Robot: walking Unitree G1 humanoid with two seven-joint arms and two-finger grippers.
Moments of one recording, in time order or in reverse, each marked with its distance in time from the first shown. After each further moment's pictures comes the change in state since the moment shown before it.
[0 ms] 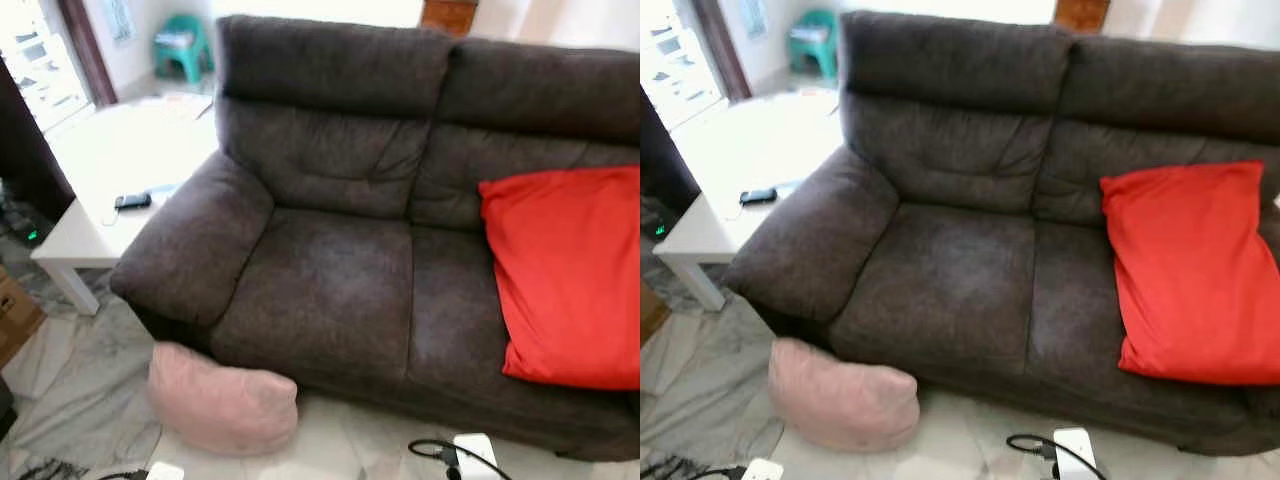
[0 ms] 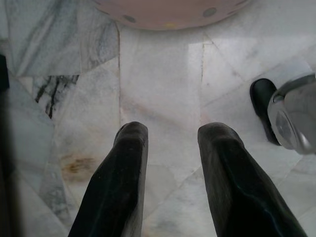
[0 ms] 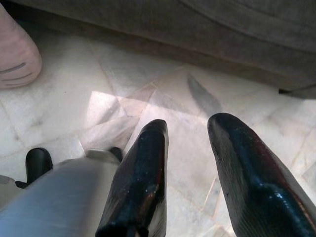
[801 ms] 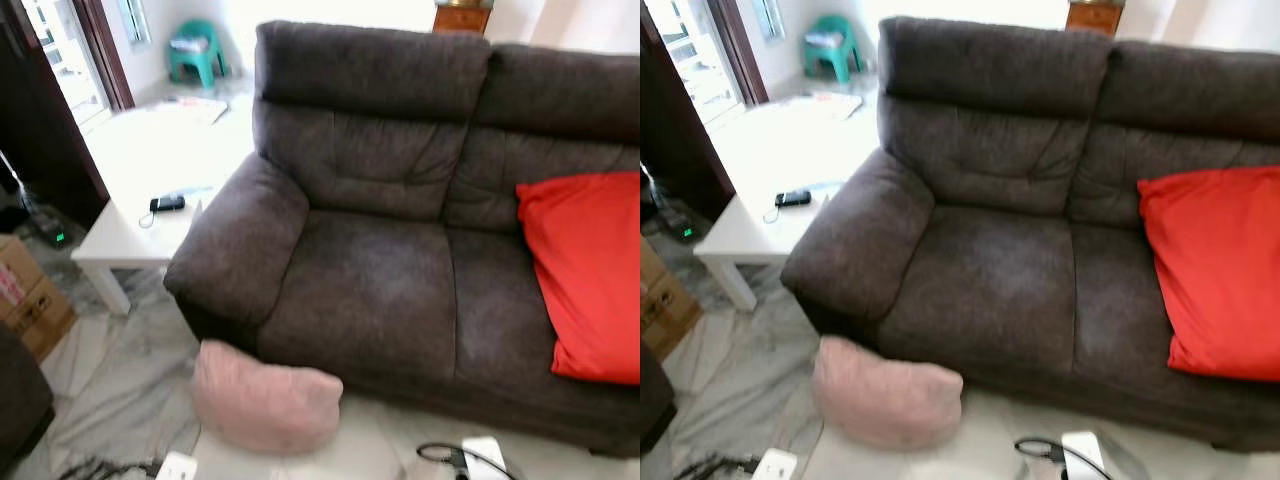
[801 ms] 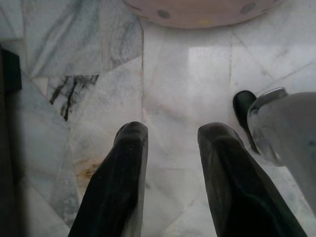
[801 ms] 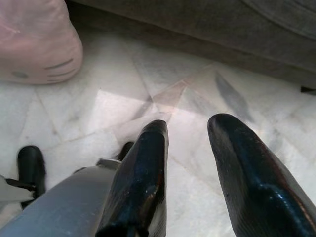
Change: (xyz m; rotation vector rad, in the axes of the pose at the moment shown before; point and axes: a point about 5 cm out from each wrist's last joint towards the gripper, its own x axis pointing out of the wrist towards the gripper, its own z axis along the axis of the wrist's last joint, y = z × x) left arm 0.001 -0.009 0.008 -0.004 -0.033 -0.018; right arm 0.000 -0.004 -0.002 -0.004 0.013 0.010
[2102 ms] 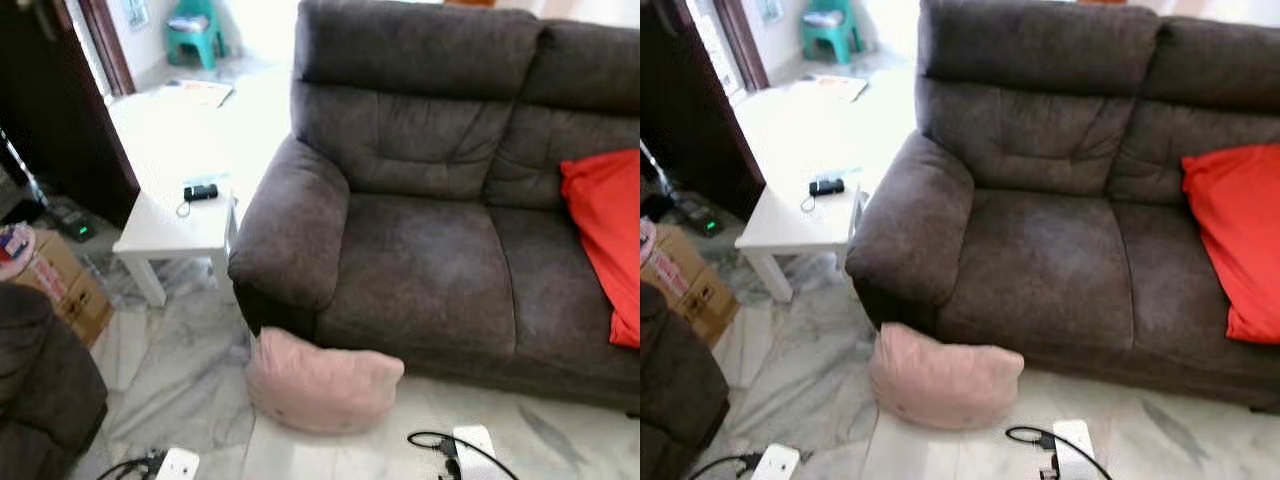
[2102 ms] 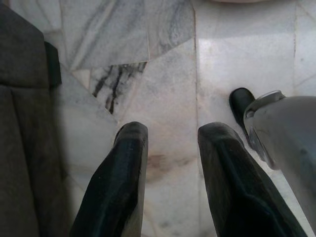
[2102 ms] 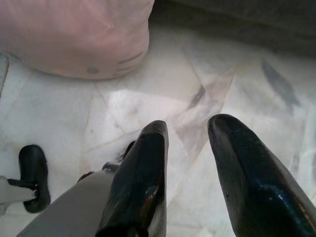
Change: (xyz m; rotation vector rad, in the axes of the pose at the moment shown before) left arm 0.002 -0.004 0.010 -0.012 -0.033 -0.005; right arm 0.003 0.004 0.012 0.007 -0.033 -0.010
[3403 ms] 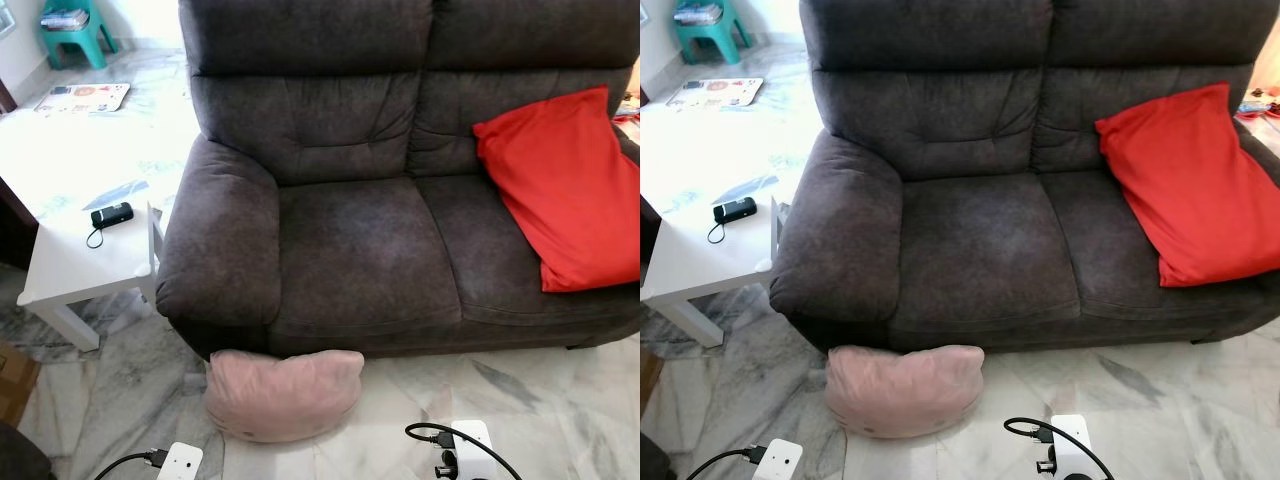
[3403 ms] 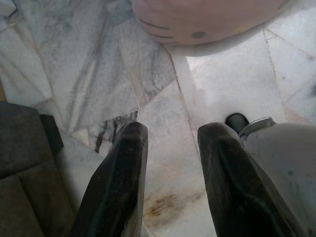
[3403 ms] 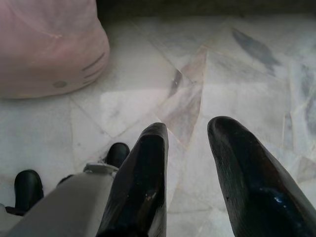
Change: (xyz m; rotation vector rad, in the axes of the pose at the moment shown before) left arm 0.001 -0.002 0.006 -0.003 -0.032 0.015; right arm 0.002 0.003 0.007 0.024 -0.016 0.004
